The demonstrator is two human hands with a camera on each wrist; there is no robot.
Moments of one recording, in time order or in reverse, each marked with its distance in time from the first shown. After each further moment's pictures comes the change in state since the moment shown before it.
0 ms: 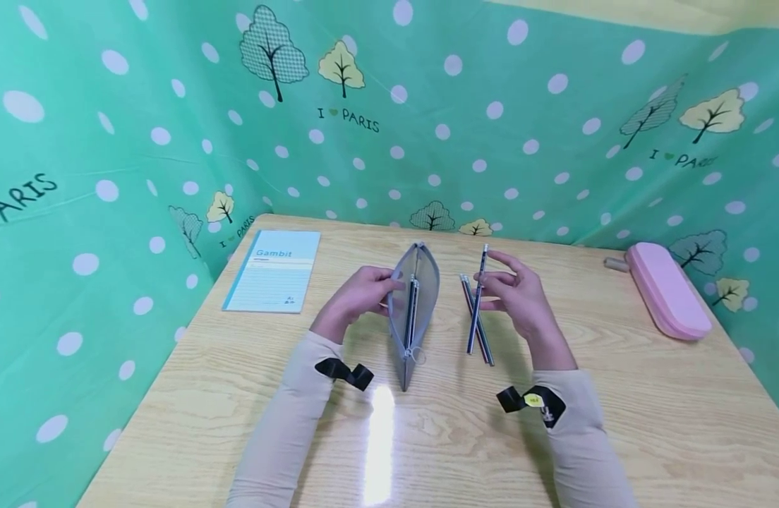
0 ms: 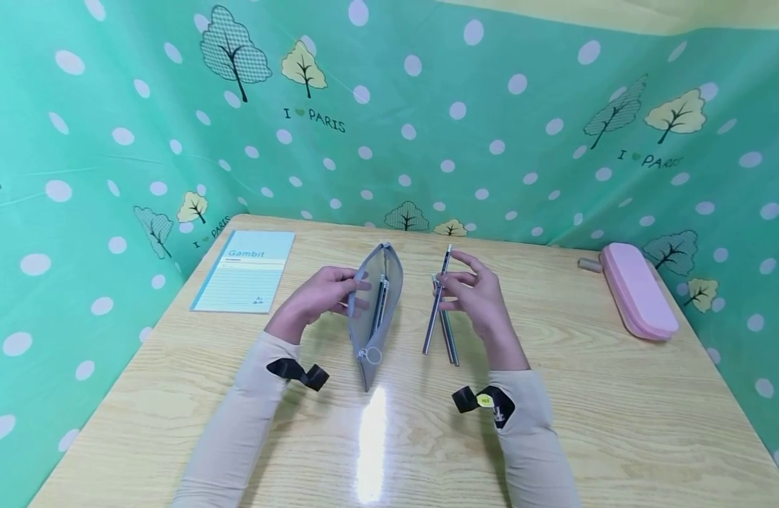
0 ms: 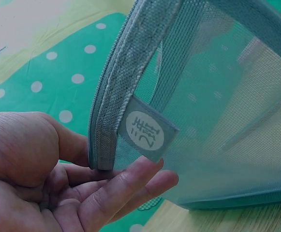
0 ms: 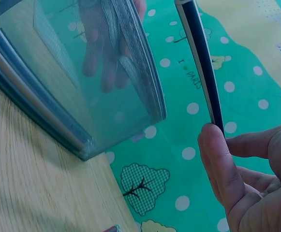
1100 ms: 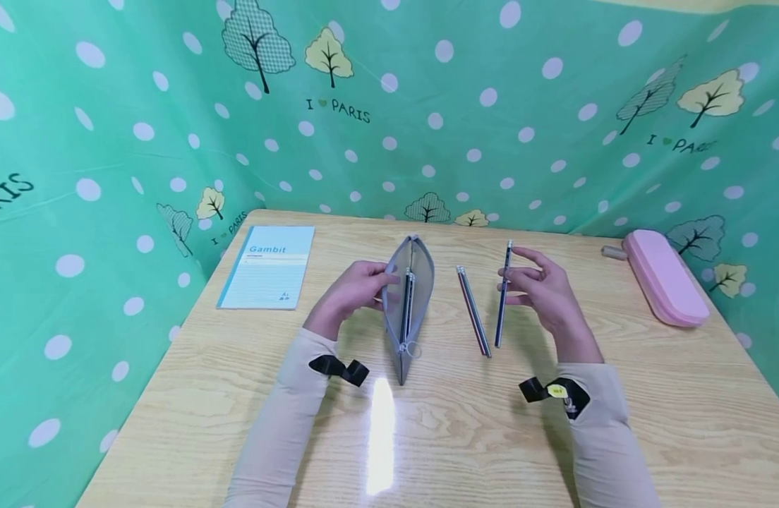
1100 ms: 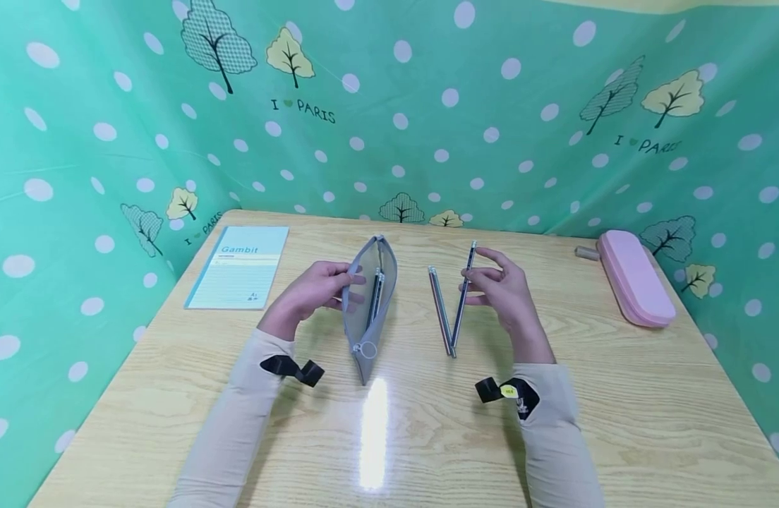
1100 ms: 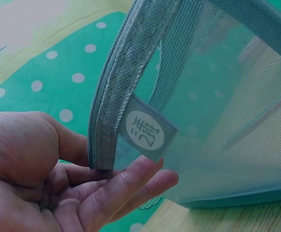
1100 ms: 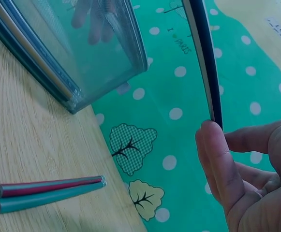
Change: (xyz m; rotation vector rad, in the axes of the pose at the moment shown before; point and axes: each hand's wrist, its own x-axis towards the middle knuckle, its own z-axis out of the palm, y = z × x) left_hand 0.004 0.001 0.000 0.002 0.005 -0.021; right_hand 0.000 0.010 -0.047 0.023 0.030 0.003
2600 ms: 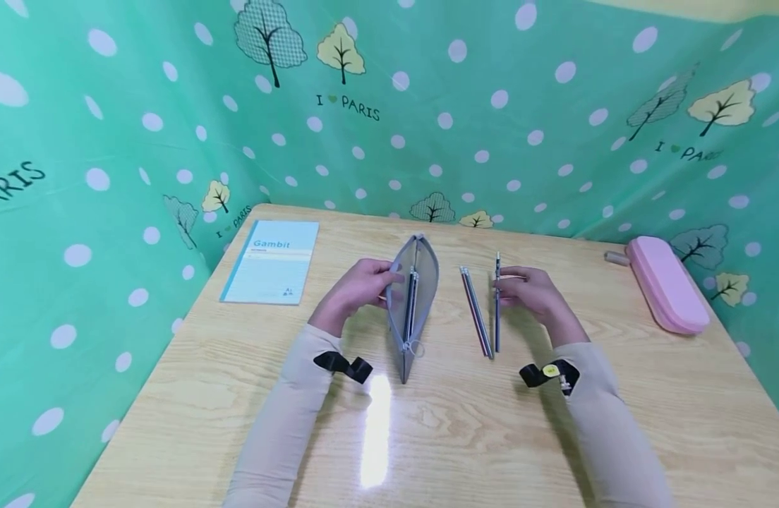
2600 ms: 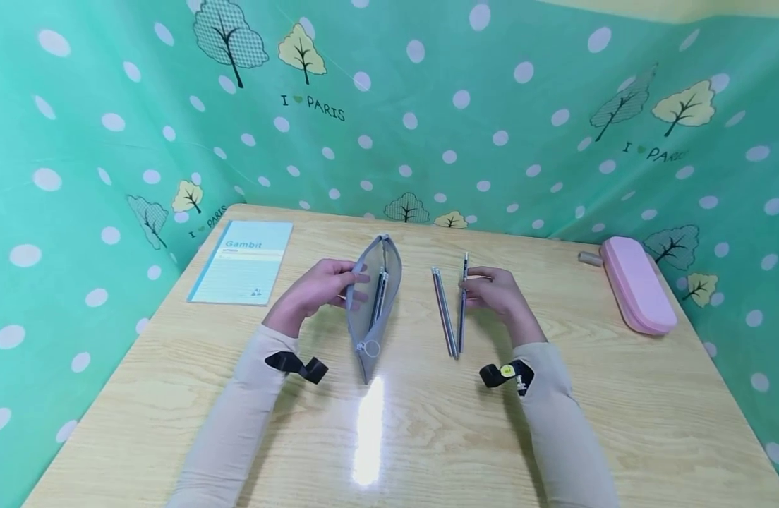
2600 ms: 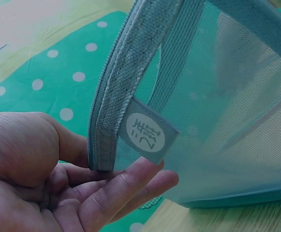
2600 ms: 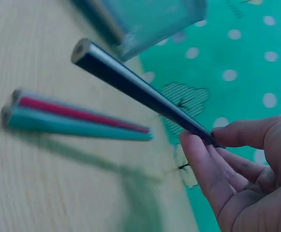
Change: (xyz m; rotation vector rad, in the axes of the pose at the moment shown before) left_hand -0.001 0.000 -0.004 -0.002 -0.002 0.014; right_hand 0.044 0.034 -0.003 -0.154 -0.112 0.220
